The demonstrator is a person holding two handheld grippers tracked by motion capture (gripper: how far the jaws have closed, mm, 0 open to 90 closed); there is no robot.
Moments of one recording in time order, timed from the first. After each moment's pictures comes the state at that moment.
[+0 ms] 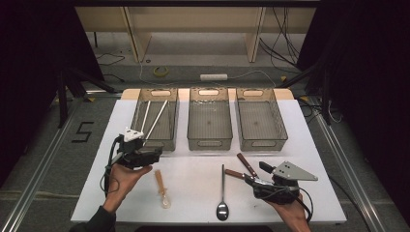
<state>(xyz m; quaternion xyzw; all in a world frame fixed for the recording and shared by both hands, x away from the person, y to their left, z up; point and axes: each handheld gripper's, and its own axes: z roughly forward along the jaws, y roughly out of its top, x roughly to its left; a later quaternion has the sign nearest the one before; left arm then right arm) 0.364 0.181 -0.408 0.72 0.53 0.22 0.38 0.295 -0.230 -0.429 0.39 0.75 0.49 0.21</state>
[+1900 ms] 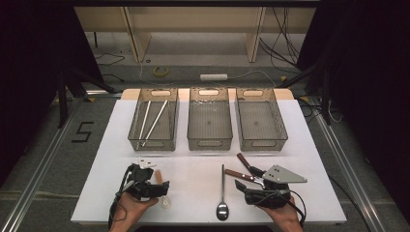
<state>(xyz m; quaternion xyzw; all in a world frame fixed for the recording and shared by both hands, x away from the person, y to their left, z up) 0.318 0.157 -0.455 0.77 0.55 0.15 0.27 0.290 -0.213 -0.433 0.37 0.77 0.48 0.18</state>
